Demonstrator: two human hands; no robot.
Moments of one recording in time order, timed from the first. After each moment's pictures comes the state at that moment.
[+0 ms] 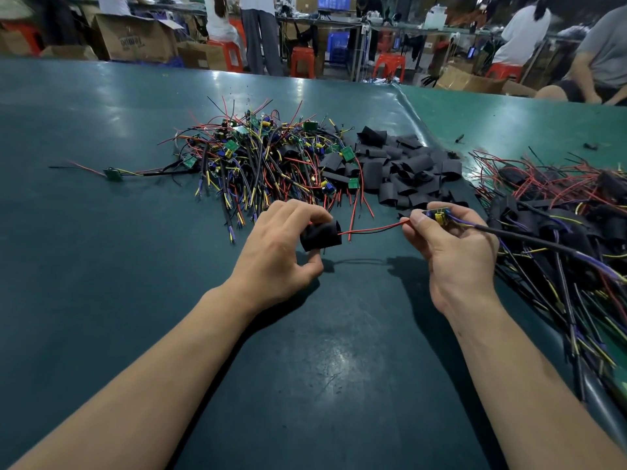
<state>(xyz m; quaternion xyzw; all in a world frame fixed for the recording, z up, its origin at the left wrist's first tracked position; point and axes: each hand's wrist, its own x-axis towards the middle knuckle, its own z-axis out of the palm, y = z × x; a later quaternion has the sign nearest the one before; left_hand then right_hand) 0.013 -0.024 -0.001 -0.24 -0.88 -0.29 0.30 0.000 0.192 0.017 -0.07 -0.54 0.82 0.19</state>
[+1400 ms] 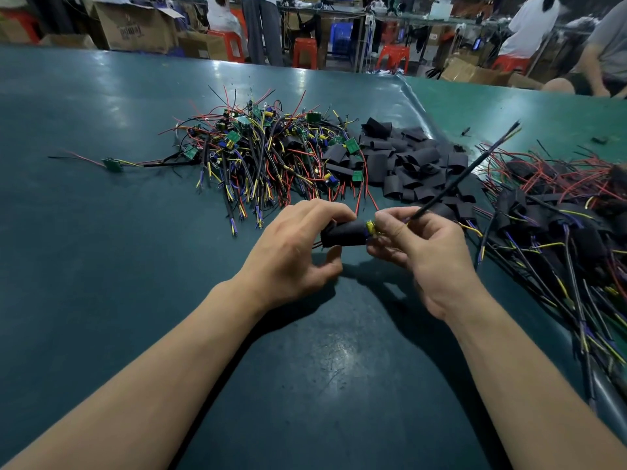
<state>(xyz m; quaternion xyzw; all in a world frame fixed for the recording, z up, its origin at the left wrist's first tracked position) 0.020 -0.014 0.007 -0.31 -0.86 -0.31 0.28 0.014 0.173 0.018 0.03 -0.63 0.77 0.02</state>
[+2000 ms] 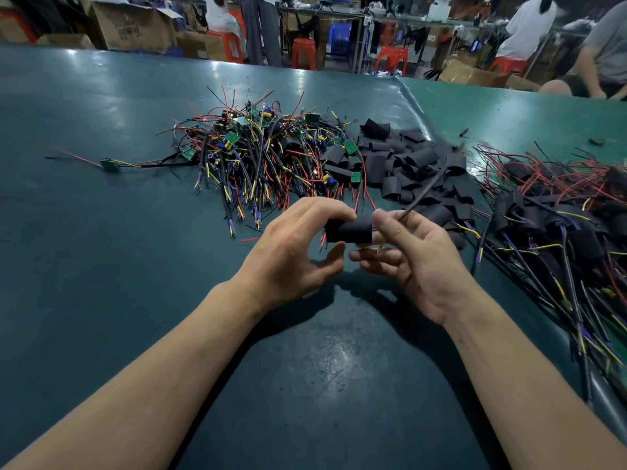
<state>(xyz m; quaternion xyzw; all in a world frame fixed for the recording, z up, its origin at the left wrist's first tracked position) 0.019 -0.013 0.007 -0.35 -0.82 -0.34 0.31 0.020 0.170 0.025 0.02 -0.58 0.81 -0.10</state>
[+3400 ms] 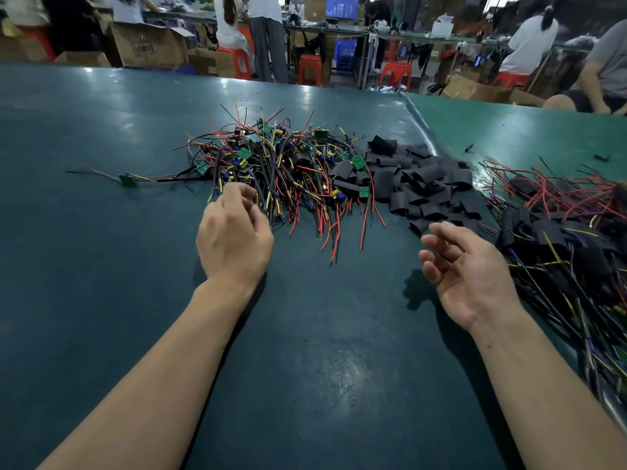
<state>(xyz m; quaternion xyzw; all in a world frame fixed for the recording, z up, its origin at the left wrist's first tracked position) -0.004 -0.059 0.002 0.11 -0.85 -0.30 0.41 0.009 0.200 0.028 -0.13 -0.55 0.82 0.02</state>
